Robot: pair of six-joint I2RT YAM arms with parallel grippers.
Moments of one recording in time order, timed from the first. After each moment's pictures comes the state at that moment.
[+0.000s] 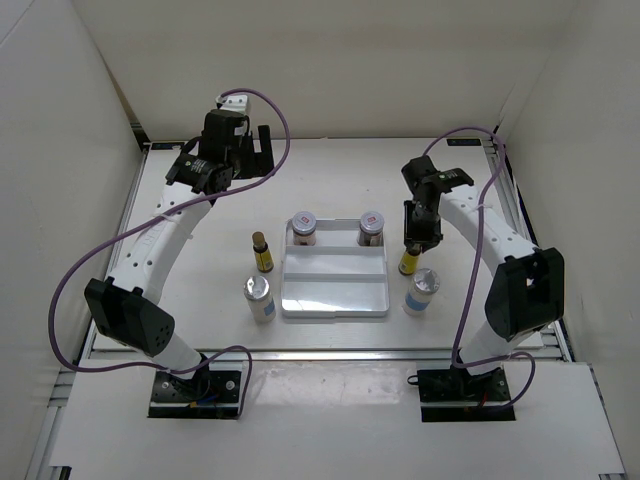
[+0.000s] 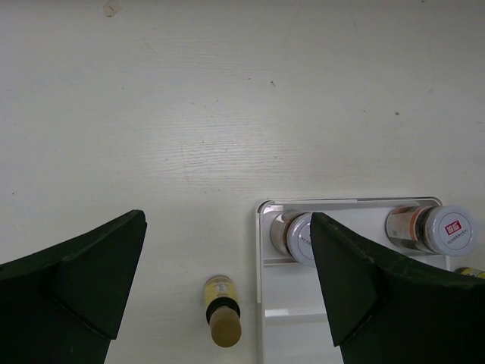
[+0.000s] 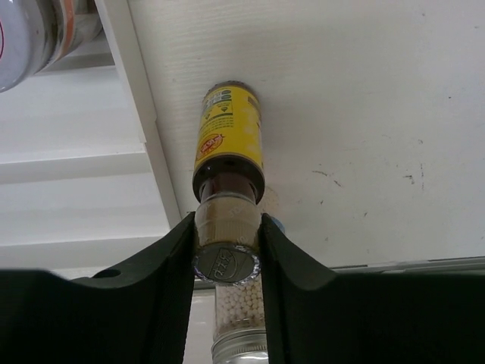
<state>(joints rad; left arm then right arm) -0.37 1.55 1.67 -0.69 -0.22 -0.26 0.37 1.64 1.41 -1.12 0.12 0.38</state>
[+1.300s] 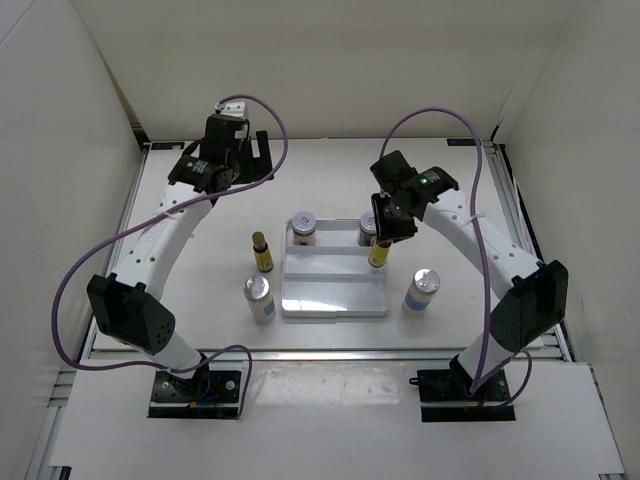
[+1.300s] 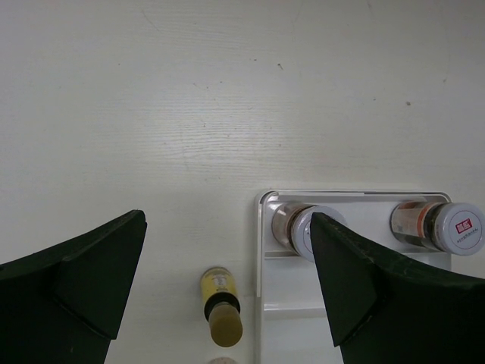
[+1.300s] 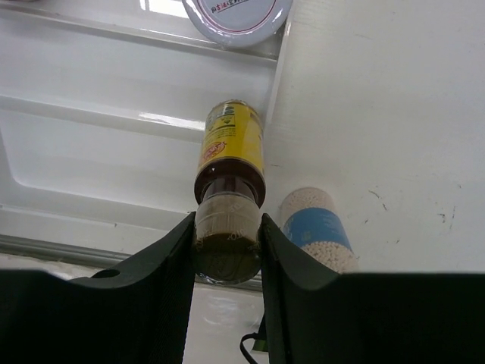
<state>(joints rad) -0.35 1.56 1.64 -0.69 -0.20 -0.29 0.60 1.58 1.55 -1.13 0.10 0.37</state>
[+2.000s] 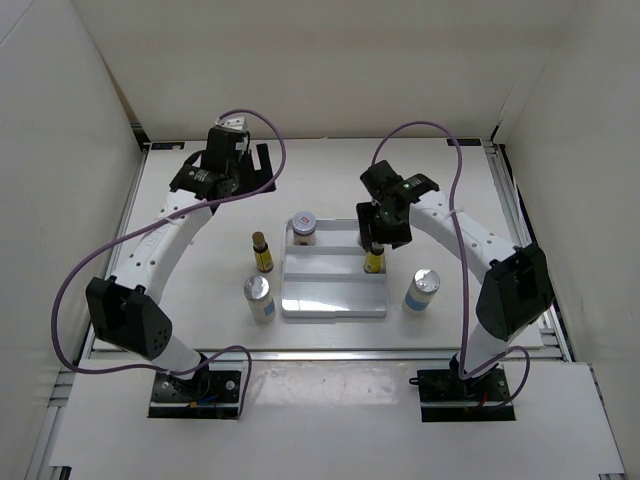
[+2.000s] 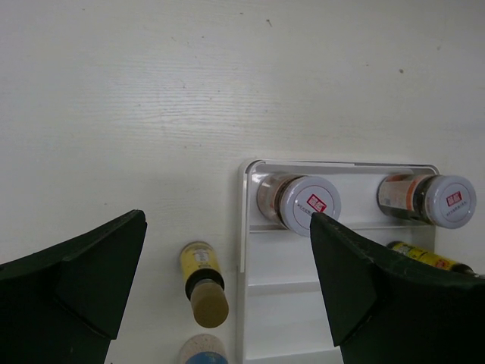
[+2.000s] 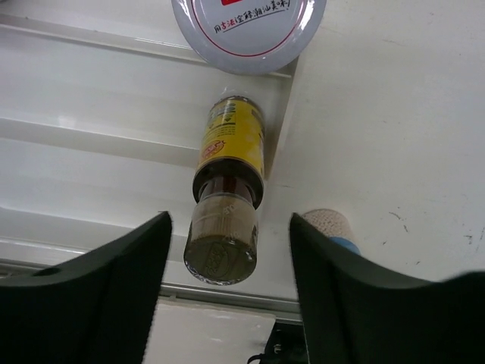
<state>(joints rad) -0.35 1.53 1.53 -0.68 -0.16 -0.37 0.60 1.68 1.46 -1.02 0.09 0.38</state>
